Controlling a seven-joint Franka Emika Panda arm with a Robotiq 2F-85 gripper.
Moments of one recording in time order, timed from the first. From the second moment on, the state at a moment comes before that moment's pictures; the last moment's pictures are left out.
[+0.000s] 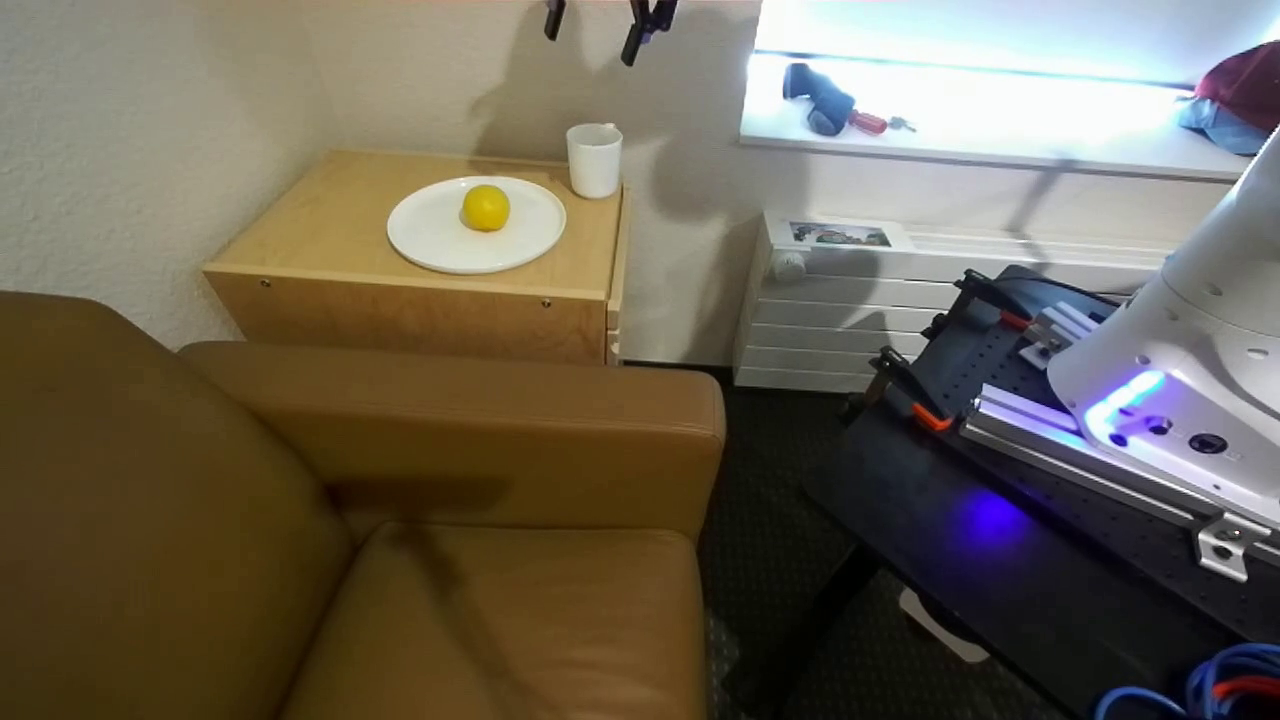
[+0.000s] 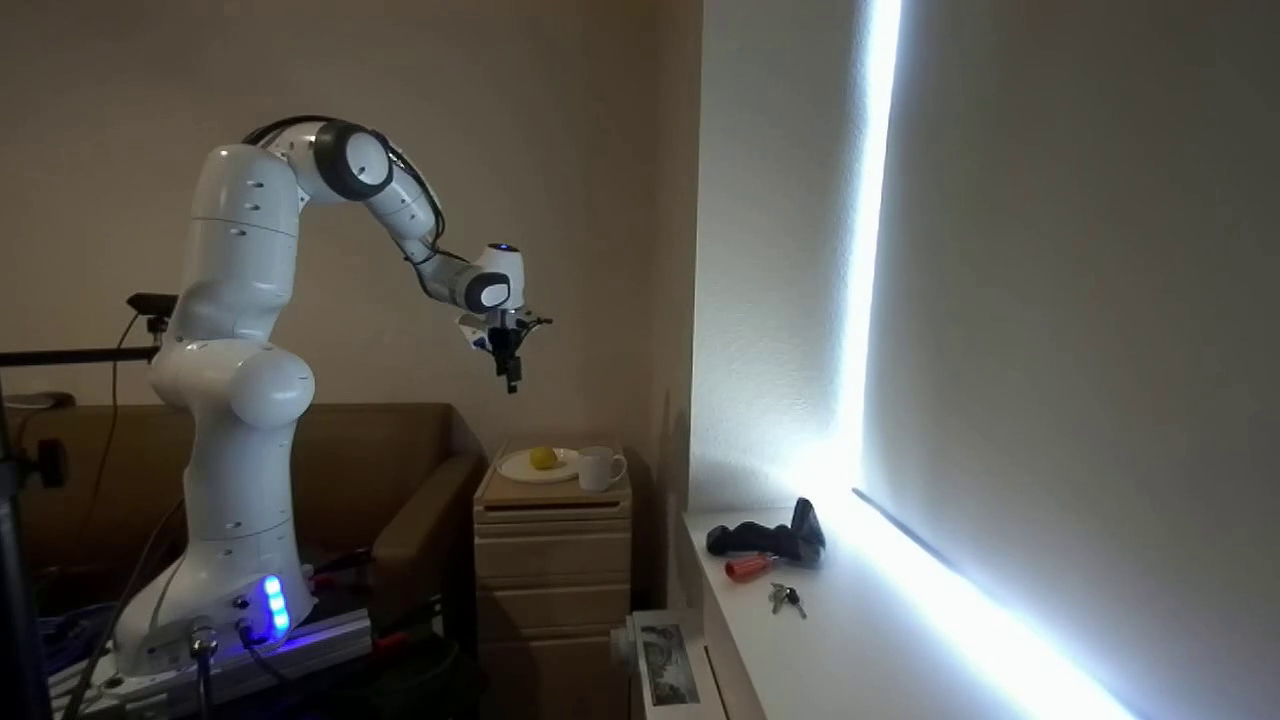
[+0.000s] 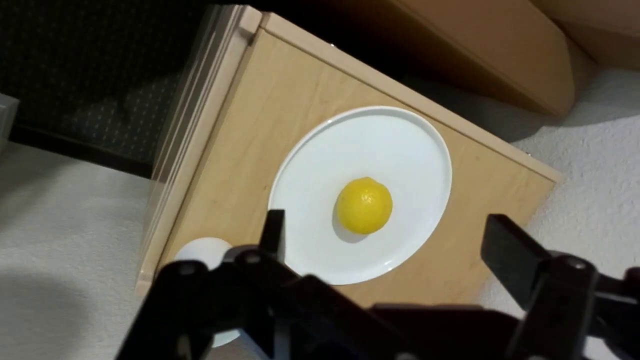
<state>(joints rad) 0.14 0.18 0.18 -2.07 0.28 2.54 0.44</state>
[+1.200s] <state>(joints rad) 0.20 0.62 0.13 -1.64 0.25 2.50 0.51</state>
